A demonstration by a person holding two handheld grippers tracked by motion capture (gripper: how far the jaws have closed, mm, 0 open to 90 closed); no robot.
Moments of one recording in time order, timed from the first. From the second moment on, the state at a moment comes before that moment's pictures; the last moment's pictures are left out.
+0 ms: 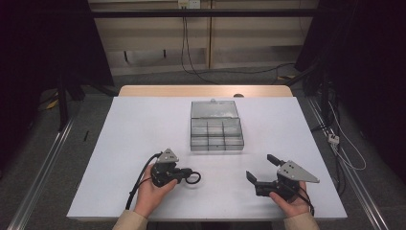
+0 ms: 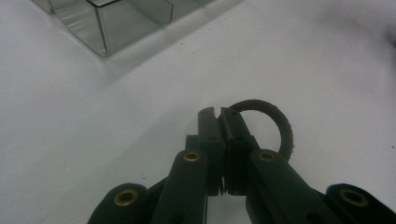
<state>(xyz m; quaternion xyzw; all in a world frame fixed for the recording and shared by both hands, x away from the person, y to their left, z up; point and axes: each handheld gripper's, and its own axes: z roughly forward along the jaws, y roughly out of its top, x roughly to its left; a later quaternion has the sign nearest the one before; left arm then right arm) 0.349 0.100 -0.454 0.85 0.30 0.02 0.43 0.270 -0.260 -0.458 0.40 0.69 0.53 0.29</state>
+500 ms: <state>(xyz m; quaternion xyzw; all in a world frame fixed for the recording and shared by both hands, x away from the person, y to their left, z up) 0.346 0.089 -0.458 0.86 0.29 0.02 0.42 0.271 -0.259 -0.459 0.41 0.69 0.53 0.28</state>
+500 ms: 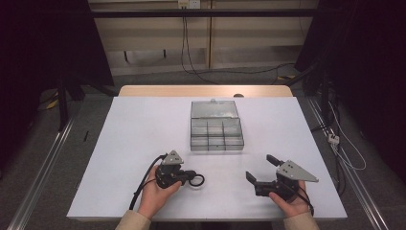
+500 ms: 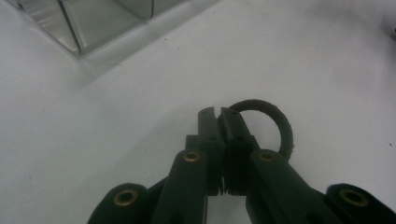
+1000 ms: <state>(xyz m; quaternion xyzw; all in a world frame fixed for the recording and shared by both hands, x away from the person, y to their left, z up) 0.346 0.086 -0.461 0.86 0.28 0.02 0.42 0.272 -0.257 -0.459 0.41 0.69 0.52 0.28</state>
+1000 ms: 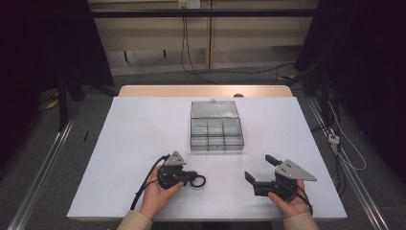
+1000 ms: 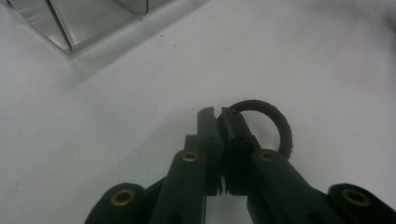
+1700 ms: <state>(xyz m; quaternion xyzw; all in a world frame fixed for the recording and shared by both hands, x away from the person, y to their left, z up) 0.348 0.110 -0.447 0.83 0.31 0.04 0.46 0.281 -0.245 -0.456 0.41 0.71 0.51 0.26</state>
